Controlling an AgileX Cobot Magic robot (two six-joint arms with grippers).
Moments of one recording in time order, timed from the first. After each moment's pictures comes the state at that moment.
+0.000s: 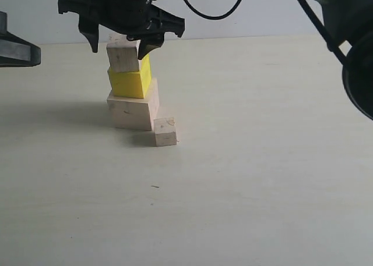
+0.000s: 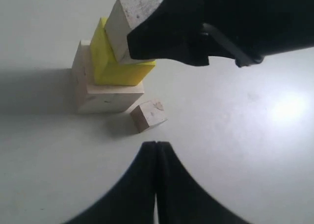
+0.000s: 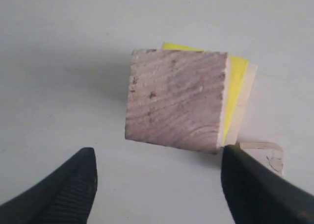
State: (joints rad) left arm -0.08 1.16 -0.87 -0.84 0.79 0.59; right arm 0.77 2.24 -2.23 0.03 1.18 0.71
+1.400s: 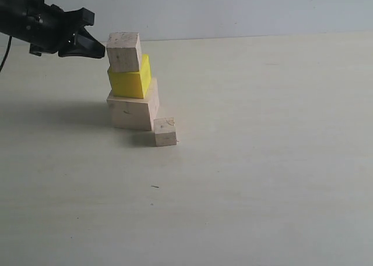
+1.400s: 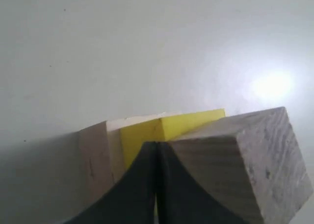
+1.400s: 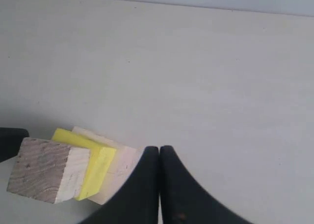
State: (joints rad) left arm -0.09 1.93 -1.37 -0.99 0.83 0.74; right arm 0.58 2.08 -2.23 -0.11 1.22 0.42
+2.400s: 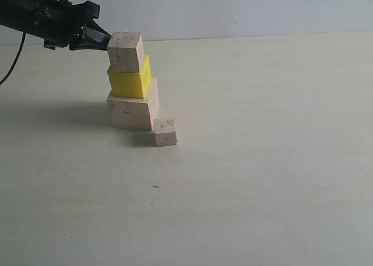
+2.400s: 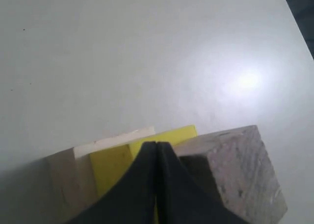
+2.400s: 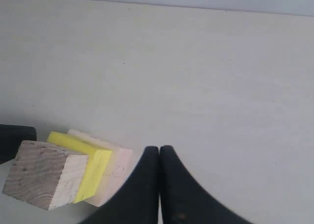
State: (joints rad) left arm -0.09 1.98 -1.43 -1.09 0.90 0.85; right arm 0.57 2.08 -2.23 -0.10 1.22 0.41
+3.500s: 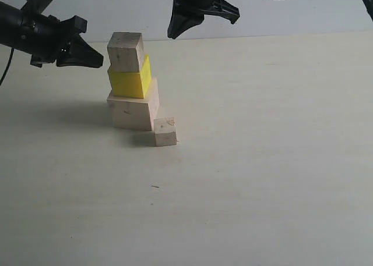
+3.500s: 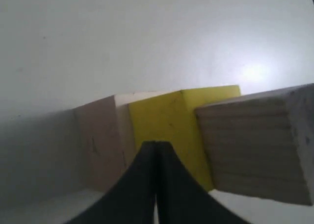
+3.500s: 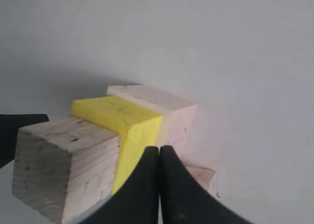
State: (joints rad) left arm -0.04 1.98 -1.36 -1.05 0.93 0.81; right arm 0.45 2.27 -2.23 0.37 1.22 0.32
